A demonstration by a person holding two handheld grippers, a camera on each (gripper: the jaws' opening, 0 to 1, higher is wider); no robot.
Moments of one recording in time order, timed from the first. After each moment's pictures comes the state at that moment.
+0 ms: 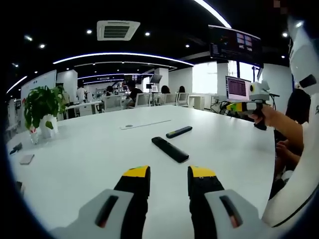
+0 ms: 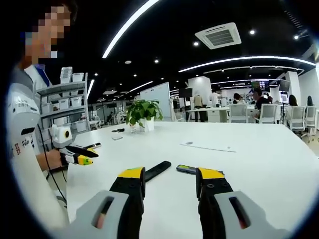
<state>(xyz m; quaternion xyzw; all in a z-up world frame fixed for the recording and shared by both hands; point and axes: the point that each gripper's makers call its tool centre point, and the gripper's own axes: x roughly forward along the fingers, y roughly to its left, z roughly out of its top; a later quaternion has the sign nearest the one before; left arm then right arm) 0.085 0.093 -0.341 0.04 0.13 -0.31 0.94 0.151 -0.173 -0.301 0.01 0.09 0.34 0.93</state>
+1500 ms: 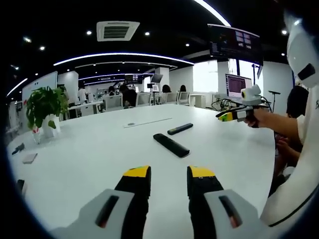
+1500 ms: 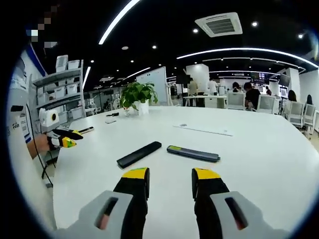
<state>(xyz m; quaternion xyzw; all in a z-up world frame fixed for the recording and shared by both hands) 0.075 0.102 -0.347 0.04 0.13 -0.30 0.94 0.171 -0.179 -0.346 -0.02 0.14 0.34 0.93</state>
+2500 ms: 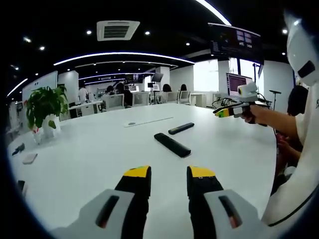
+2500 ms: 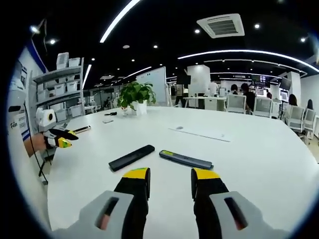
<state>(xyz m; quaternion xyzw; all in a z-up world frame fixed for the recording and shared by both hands) 0.079 0.103 -0.348 0.05 0.13 -0.30 0.94 0.193 -0.185 -0.340 -0.04 0.14 0.34 0.93</state>
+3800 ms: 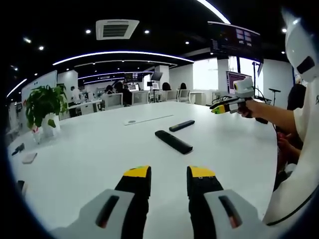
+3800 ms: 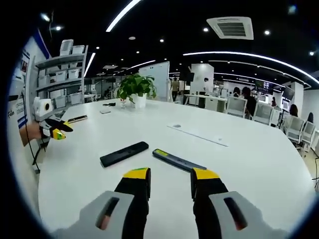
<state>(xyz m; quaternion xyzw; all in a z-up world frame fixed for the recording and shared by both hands) 0.081 0.107 -0.356 0.05 0.14 -0.30 0.94 0.213 -0.184 -0.342 -0.09 0.14 0.34 0.93</state>
